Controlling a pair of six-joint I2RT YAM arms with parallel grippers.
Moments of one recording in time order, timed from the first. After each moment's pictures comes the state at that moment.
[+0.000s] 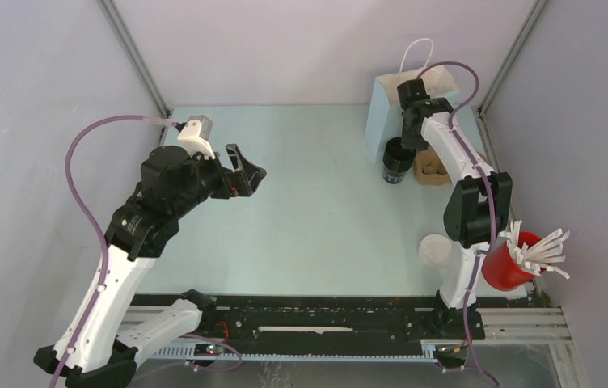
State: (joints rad) left arm -0.46 0.90 1.30 -0.75 0.04 -0.44; right arm 0.20 1.97 1.87 -0.95 0.39 0.29
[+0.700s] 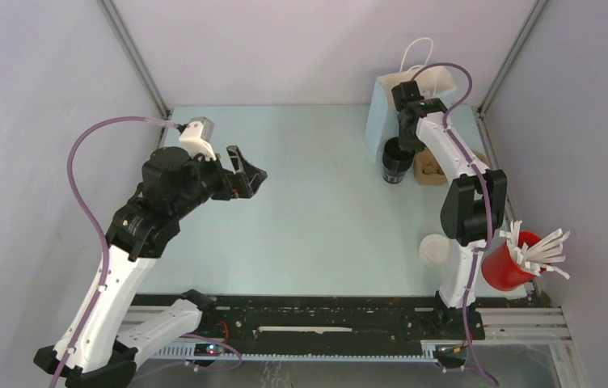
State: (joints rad) left arm -0.46 0.90 1.29 -0.75 0.05 -0.44; right arm 0.22 2.00 1.88 -0.97 0.42 0.28
